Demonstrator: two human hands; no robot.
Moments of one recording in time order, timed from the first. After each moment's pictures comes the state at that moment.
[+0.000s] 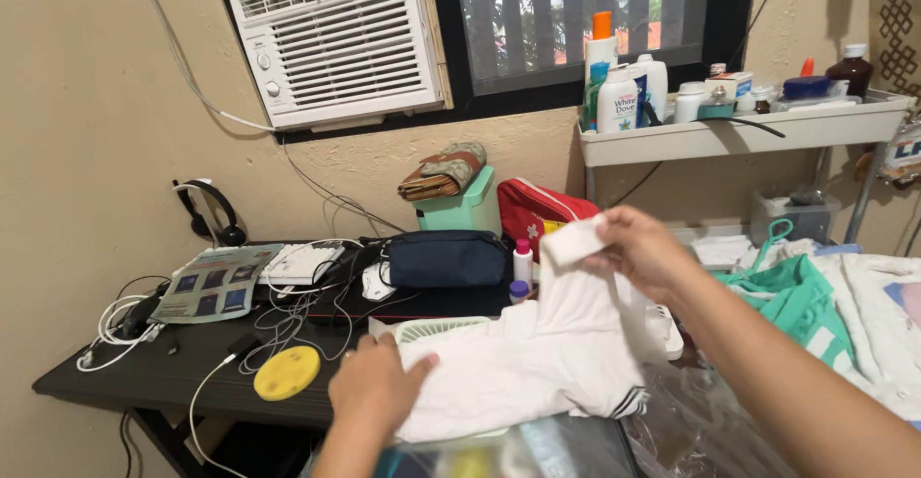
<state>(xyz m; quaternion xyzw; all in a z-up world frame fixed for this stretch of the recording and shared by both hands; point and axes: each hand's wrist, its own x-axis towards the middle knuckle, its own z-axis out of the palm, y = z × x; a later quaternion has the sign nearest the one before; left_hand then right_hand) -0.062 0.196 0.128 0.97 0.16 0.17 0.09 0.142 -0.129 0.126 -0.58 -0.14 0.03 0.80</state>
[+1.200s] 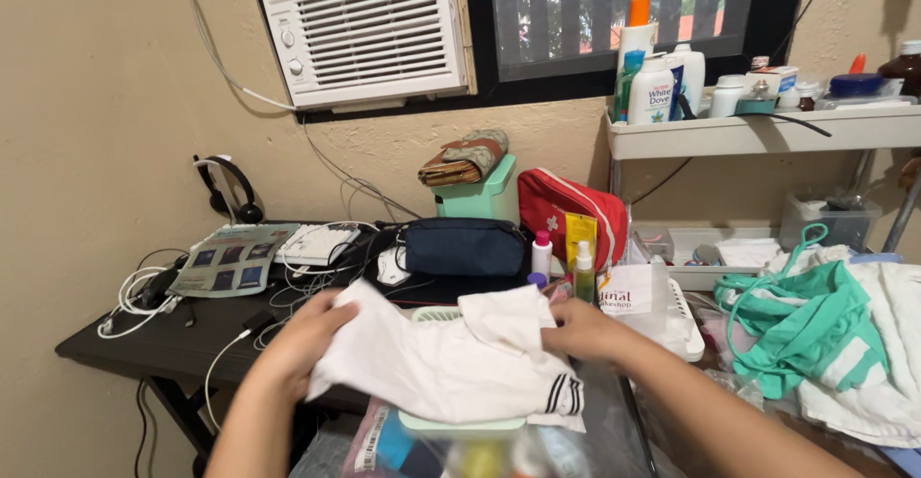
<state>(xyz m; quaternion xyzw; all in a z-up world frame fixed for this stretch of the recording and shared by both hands) -0.025 0.324 0.117 0.74 0.13 0.10 0.66 0.122 -0.044 0.031 -0.80 -0.29 0.10 0.52</state>
